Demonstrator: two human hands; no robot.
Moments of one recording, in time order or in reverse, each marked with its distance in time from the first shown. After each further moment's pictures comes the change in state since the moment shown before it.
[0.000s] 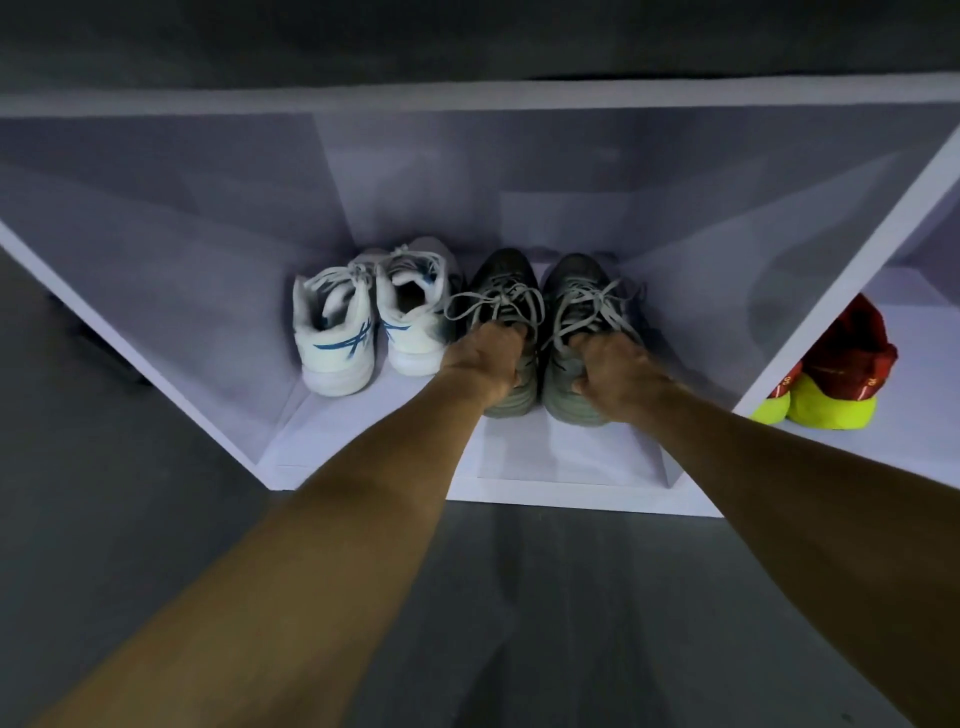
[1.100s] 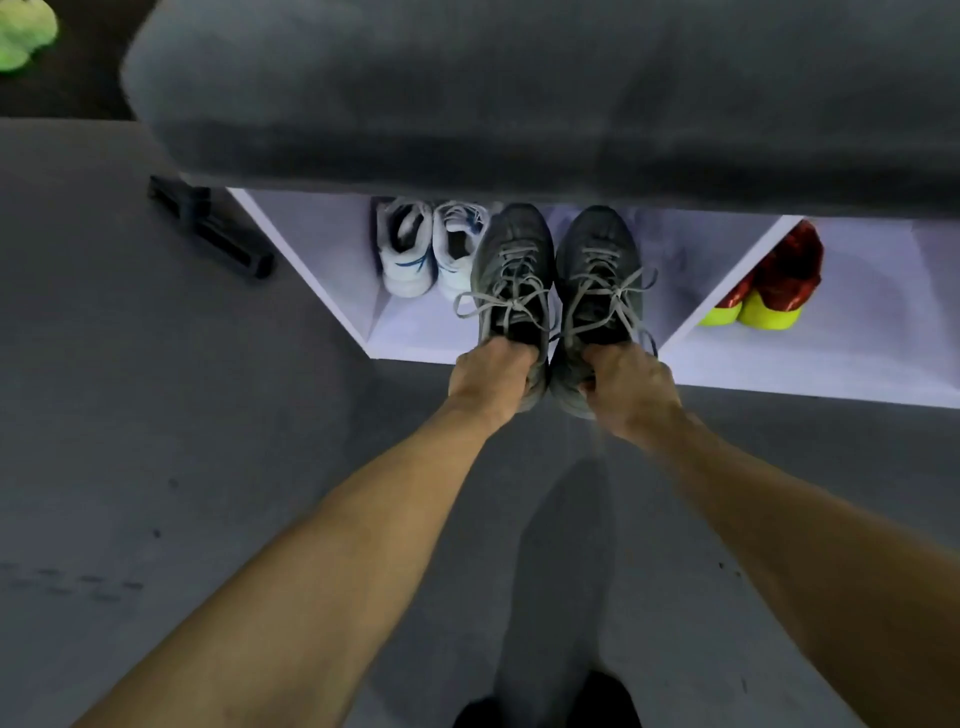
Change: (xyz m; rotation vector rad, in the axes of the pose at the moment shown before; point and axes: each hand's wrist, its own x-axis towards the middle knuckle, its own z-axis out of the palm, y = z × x) left_hand -0.207 0.031 -0.103 -0.064 -0.144 -0.031; right_hand -0.192 -0.079 -0.115 0.030 -0.178 0.045
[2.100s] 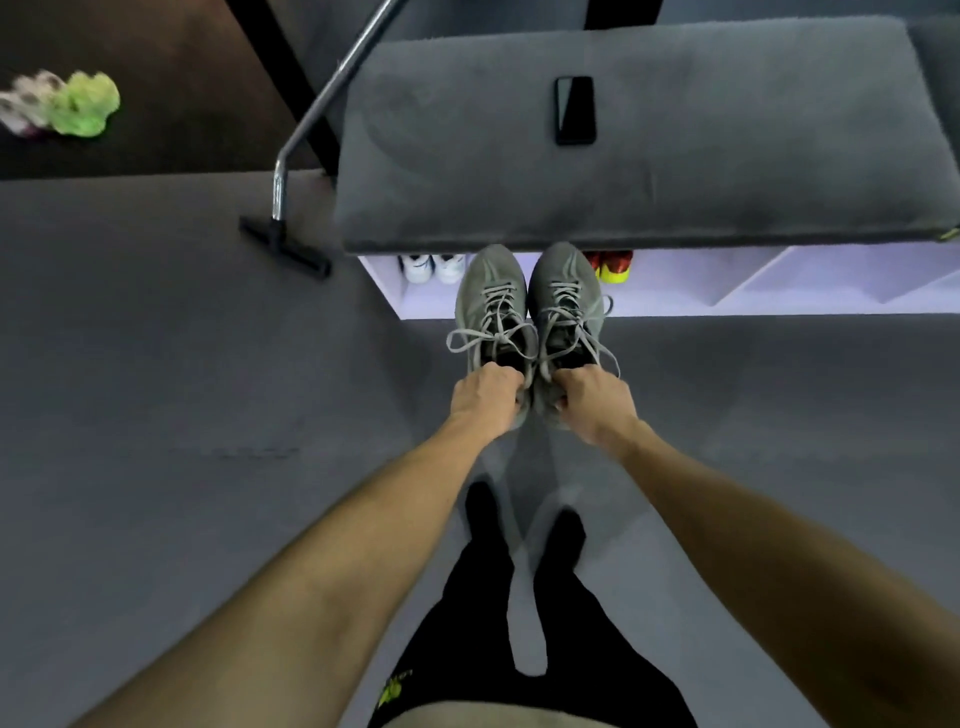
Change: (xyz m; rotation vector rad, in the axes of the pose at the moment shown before) left_hand -0.359 0.199 -0.329 -0.049 -0.254 -0.044; right_hand -0.401 -0.053 -0.338 0.157 -0.136 0.033
